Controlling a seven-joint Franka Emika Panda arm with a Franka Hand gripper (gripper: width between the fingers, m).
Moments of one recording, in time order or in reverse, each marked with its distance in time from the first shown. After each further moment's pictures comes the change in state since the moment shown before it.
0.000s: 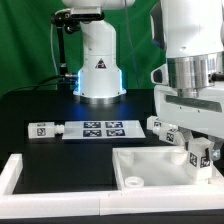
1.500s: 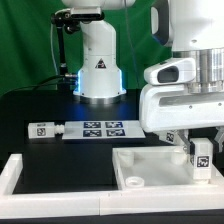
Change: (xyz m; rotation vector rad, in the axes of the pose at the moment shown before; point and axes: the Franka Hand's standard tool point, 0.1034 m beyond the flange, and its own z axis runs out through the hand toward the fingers) arm 0.005 -0.009 -0.008 -0.036 0.026 -1.061
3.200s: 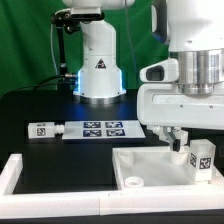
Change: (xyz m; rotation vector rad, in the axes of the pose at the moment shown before) arm 0.000 0.007 0.000 -0.015 -0.027 0.441
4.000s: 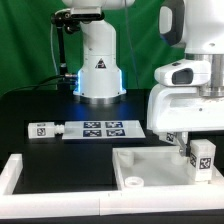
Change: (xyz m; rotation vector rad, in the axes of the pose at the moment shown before) arm -0.013 -0.013 0.006 -0.056 0.015 -0.550
